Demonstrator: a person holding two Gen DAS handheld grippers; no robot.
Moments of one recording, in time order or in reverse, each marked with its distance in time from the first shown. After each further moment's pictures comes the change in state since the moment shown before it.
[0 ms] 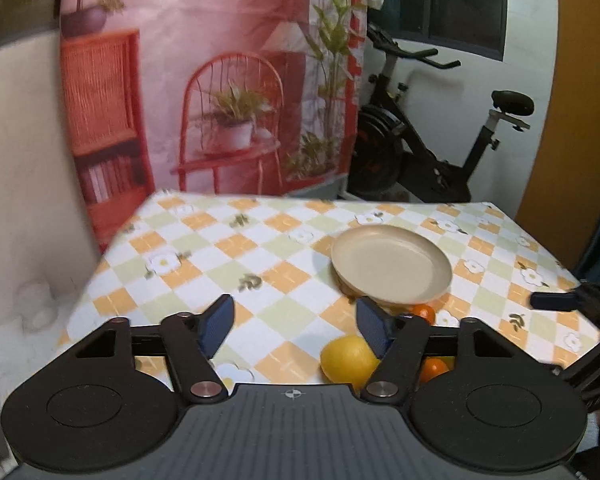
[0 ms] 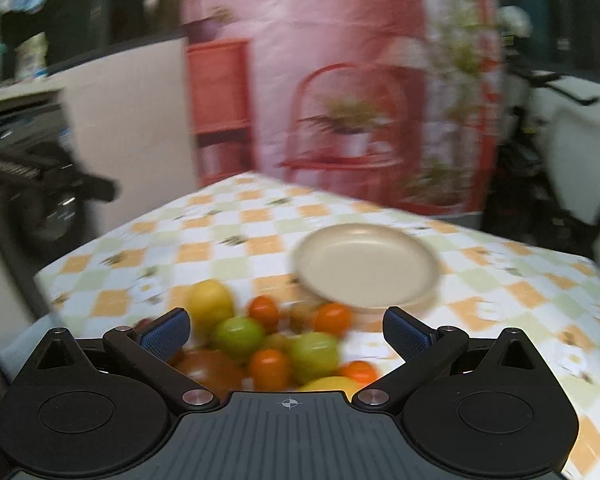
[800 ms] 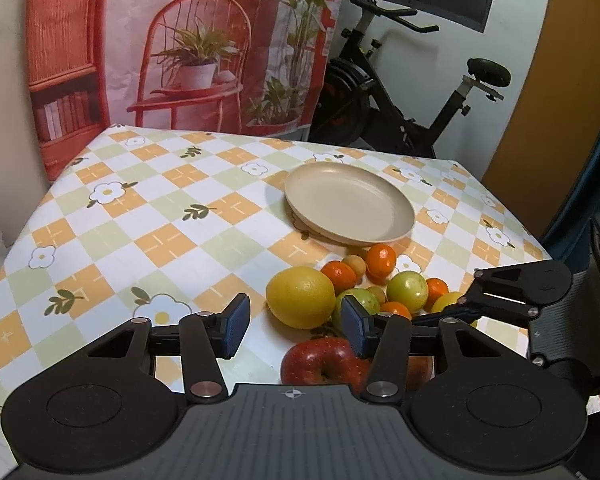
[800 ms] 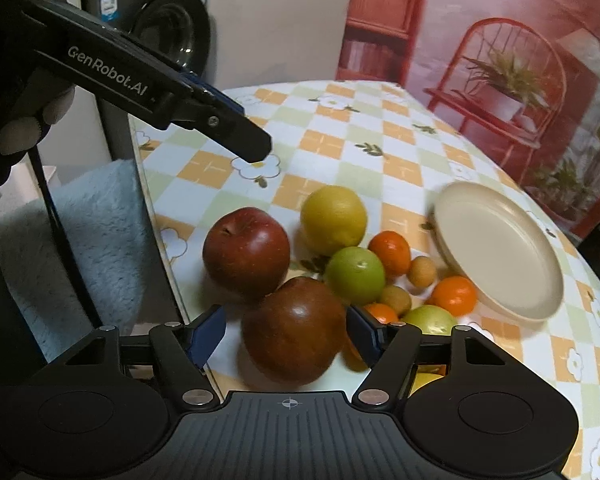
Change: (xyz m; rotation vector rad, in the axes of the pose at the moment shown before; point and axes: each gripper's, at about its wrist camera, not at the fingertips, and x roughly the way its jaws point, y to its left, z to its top) left arm 0.035 -0.012 -0.040 -0.046 0.120 -0.136; right arm 0.057 0.059 -0.005 -0.388 0.325 0.233
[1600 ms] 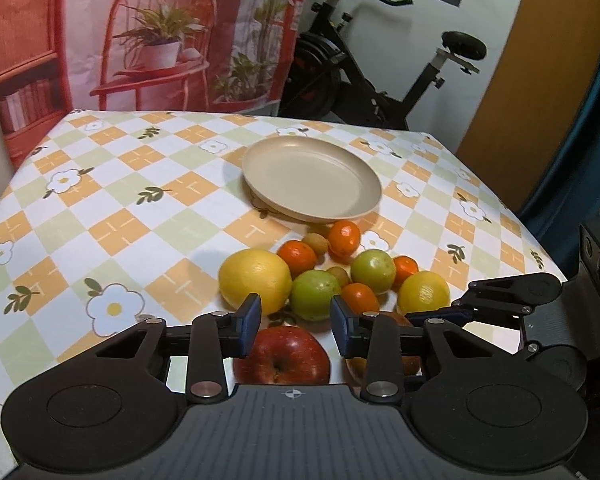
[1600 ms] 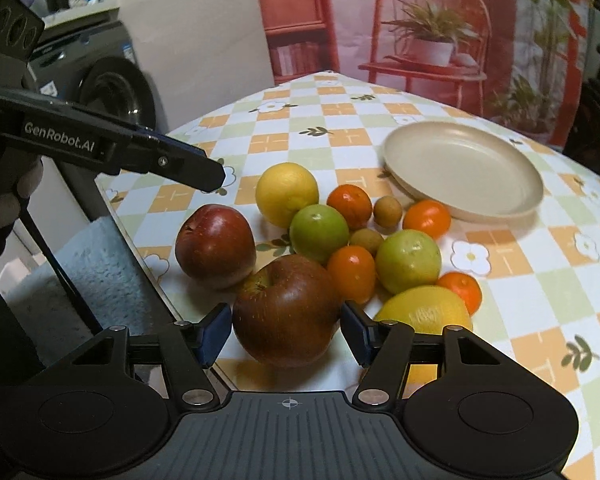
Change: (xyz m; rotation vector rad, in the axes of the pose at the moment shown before) left arm 0.021 -0.021 0.002 0.040 0.076 -0.088; right arm -0.019 -0.030 -0.048 0.354 -0.085 0.022
